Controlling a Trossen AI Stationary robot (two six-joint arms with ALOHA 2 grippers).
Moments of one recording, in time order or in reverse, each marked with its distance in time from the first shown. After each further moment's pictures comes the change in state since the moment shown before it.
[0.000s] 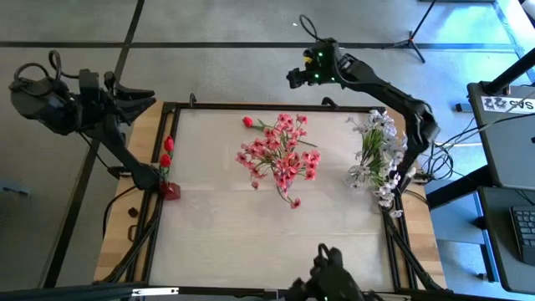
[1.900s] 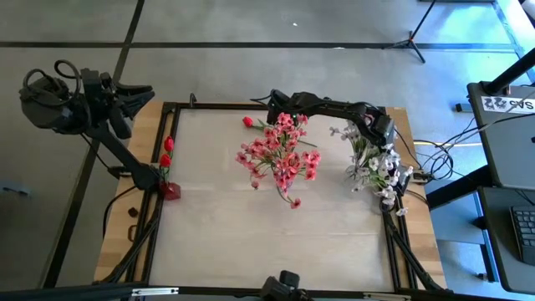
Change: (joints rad) left arm 0.000 -0.009 -0.001 -0.212 -0.132 -0.231; right arm 0.191 0.432 0.000 -0.230 -0.093 -0.670
